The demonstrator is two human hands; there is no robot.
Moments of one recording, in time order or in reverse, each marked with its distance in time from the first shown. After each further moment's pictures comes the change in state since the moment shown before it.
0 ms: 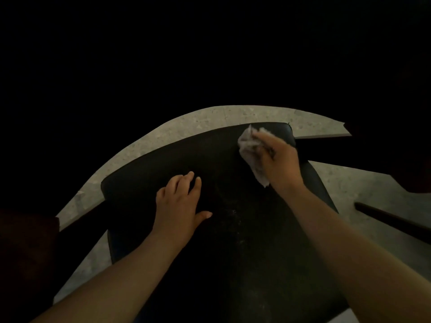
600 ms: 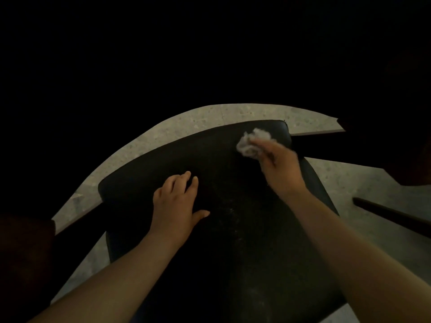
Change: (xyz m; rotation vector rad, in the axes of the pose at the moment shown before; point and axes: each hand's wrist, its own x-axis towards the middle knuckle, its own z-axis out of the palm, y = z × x) left_hand 0.000 0.000 -0.002 -0.029 0.010 0.007; right_hand -0.016 0.000 -0.010 -0.010 -0.060 0.022
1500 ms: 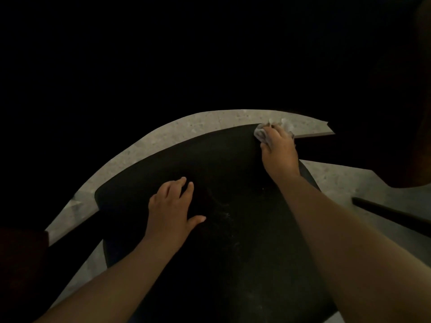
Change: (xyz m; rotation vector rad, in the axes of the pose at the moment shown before) left_hand 0.000 0.000 -0.002 0.024 -0.009 -0.014; right_hand 0.046 0.027 0.003 -0.308 0.191 0.075
